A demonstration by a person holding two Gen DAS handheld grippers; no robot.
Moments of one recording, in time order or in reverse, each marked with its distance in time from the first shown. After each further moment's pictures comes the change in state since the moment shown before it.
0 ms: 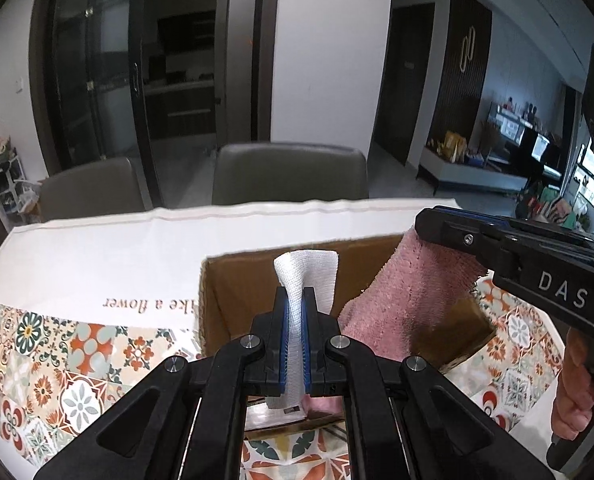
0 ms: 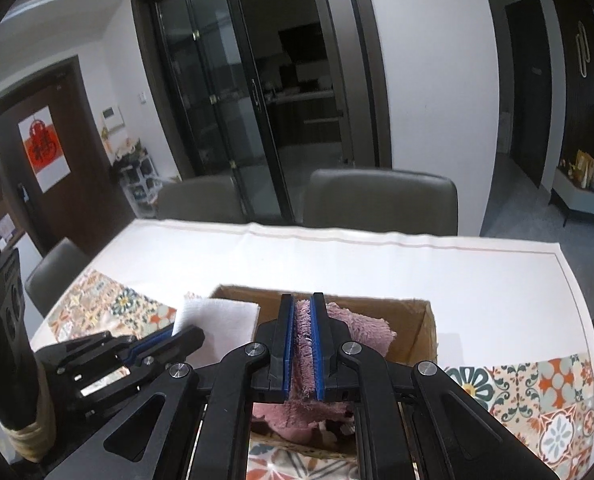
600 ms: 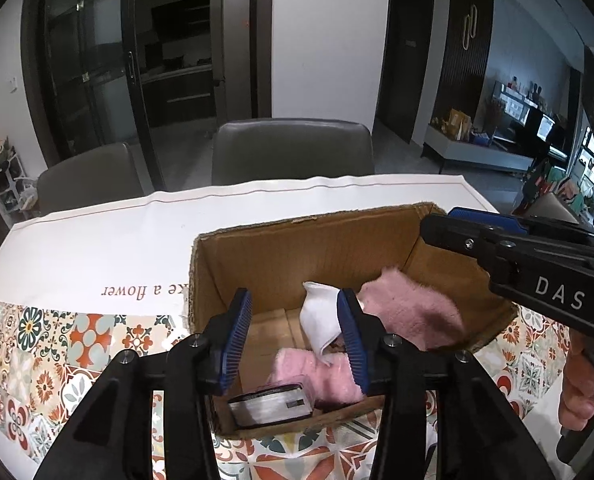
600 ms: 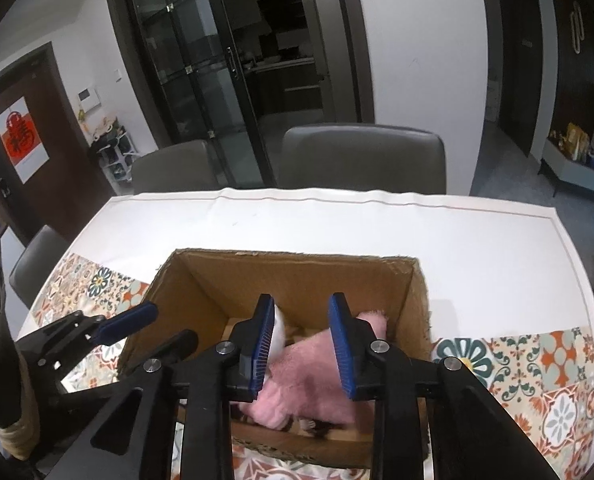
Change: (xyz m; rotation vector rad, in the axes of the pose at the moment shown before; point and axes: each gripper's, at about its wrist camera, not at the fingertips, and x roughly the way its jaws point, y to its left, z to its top) left arm 0.011 -0.005 -0.008 0.028 0.054 0.024; right arm 0.029 -0.024 -0.018 0.040 0.104 -0.054
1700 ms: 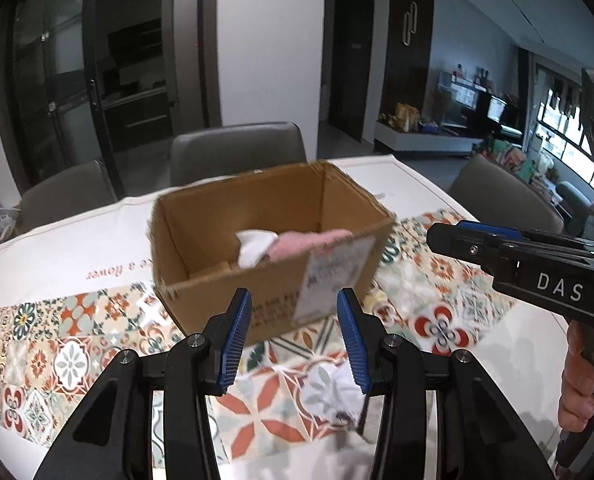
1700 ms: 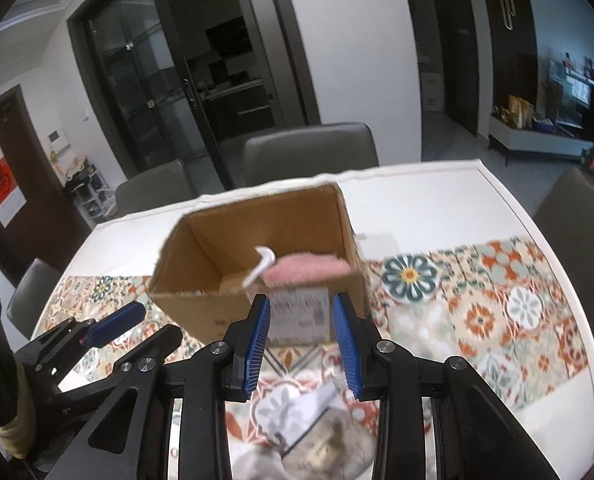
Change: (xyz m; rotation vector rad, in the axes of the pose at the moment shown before) left arm -0.087 -0.045 -0.077 0.129 -0.036 -0.136; right arm -0.113 0.005 -0.098 0.177 -0.067 -0.119
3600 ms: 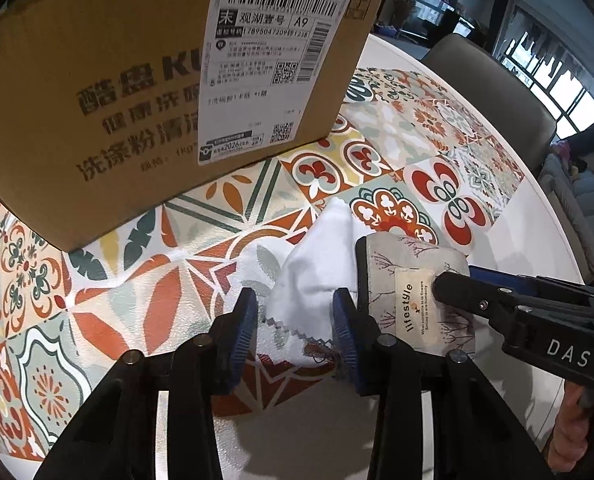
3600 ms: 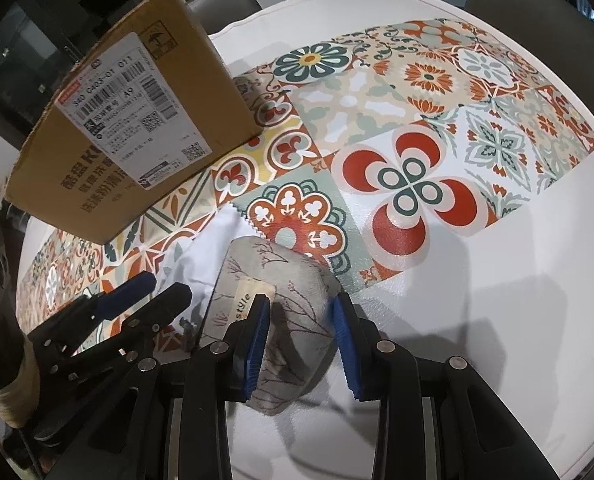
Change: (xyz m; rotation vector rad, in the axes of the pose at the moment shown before) left arm 0.133 -0.019 -0.096 0.041 0.379 -0.219; right arm 0.077 -0.061 -0.149 0.352 0.361 -0.157
